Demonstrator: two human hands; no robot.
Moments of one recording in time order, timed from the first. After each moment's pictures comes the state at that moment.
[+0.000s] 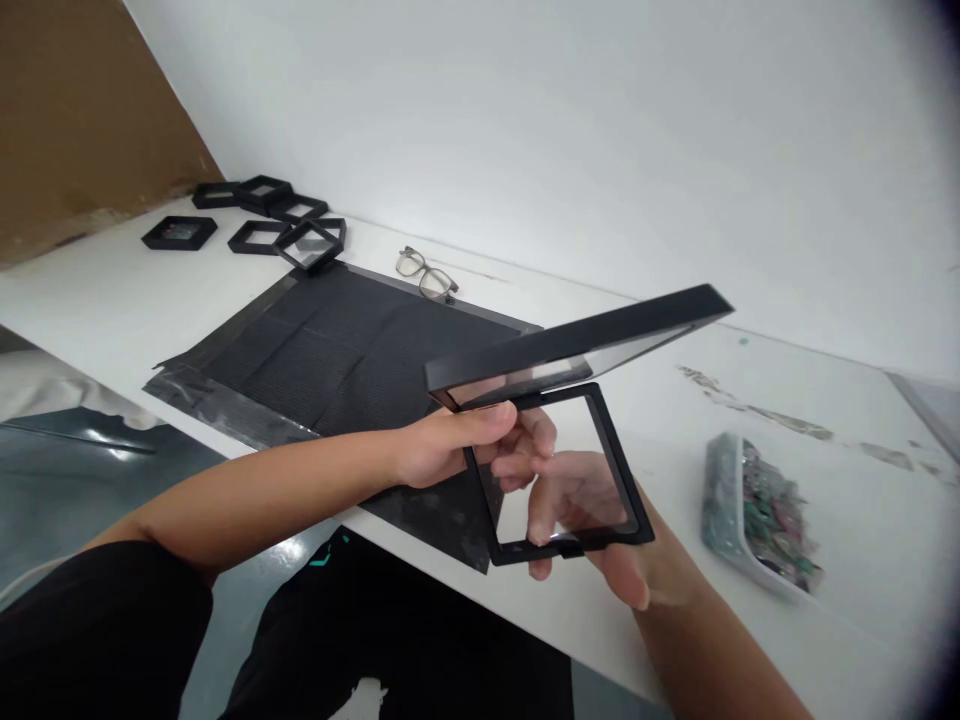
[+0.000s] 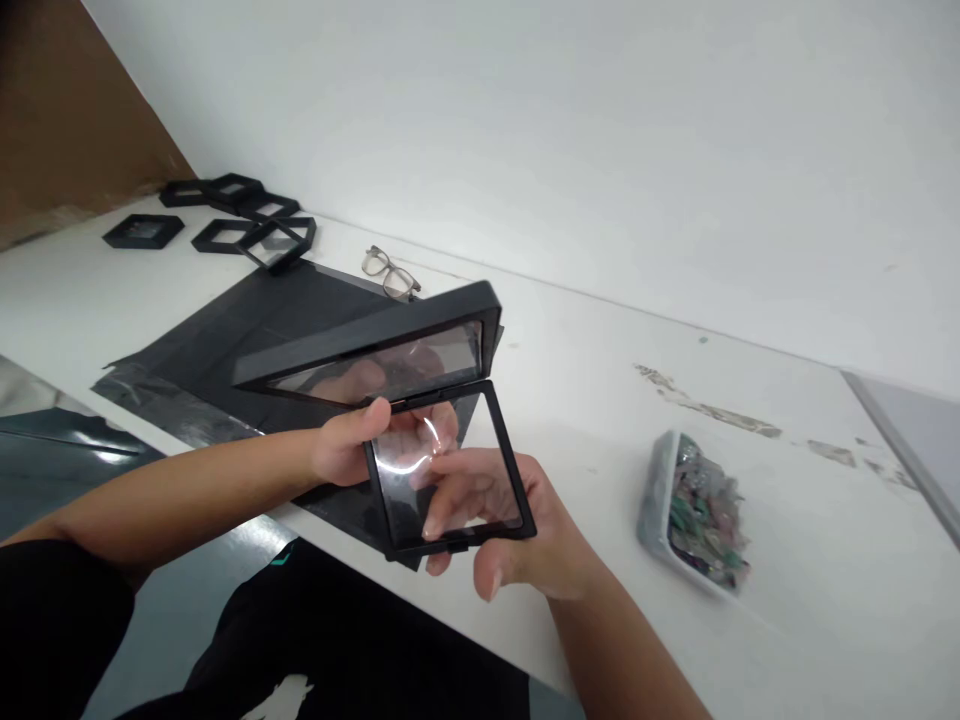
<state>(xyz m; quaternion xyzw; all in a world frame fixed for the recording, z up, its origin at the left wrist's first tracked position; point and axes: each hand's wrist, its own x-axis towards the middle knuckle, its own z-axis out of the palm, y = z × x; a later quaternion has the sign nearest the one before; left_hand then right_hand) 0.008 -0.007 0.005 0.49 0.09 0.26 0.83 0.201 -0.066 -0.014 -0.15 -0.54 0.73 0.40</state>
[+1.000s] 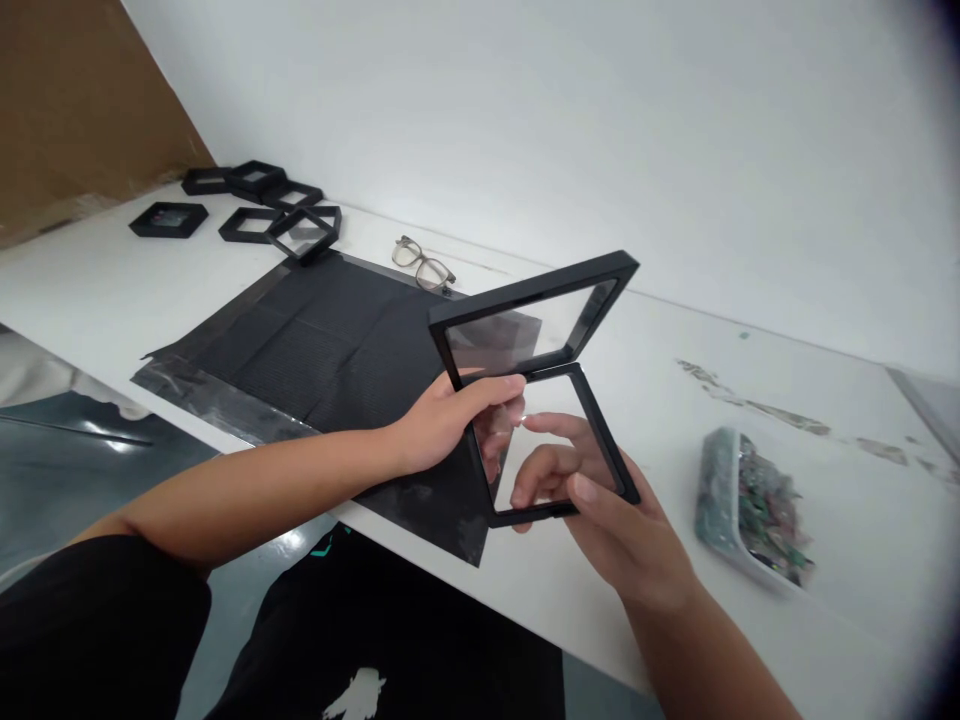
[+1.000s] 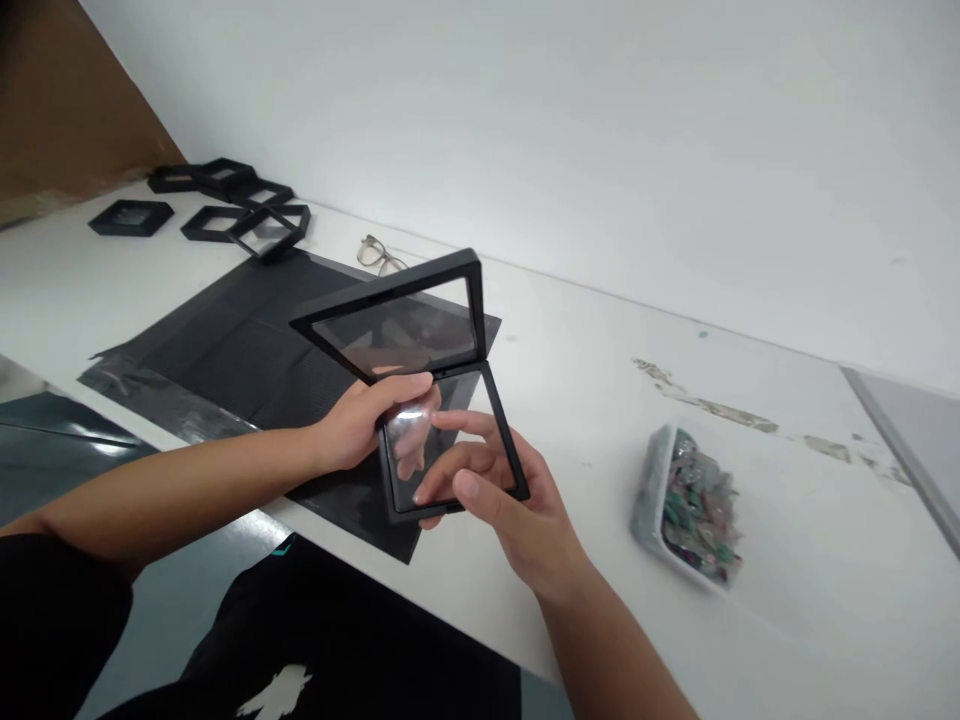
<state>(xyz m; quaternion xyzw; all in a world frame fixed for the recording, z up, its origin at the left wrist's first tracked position) 0.012 -0.006 0.011 0.45 0.24 0.35 0.78 0.192 -0.072 0.002 -0.28 -0.51 0.67 0.46</state>
